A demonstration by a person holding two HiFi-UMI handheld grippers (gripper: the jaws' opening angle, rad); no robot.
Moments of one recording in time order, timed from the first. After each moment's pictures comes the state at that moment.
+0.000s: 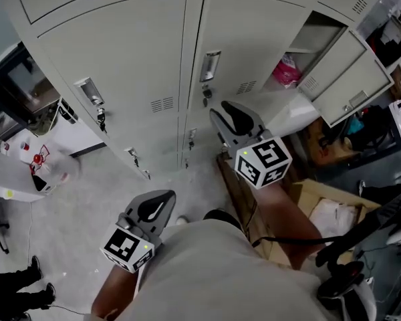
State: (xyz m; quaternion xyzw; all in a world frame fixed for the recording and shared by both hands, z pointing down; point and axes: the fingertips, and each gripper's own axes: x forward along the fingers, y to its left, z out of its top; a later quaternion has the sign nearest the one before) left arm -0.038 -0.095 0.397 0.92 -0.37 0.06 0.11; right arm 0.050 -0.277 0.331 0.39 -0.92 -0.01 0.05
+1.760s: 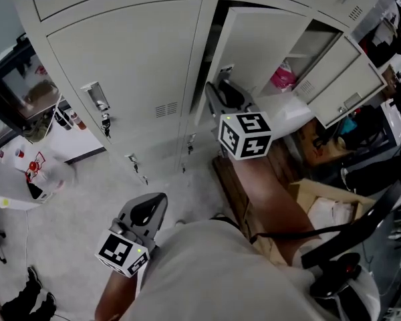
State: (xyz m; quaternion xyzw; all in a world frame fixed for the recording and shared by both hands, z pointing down) left arm -0.085 -0.097 0.392 0.92 -0.38 0.03 0.12; right arm 0.021 -0.346 0.305 0.49 -0.87 -0.02 0.05
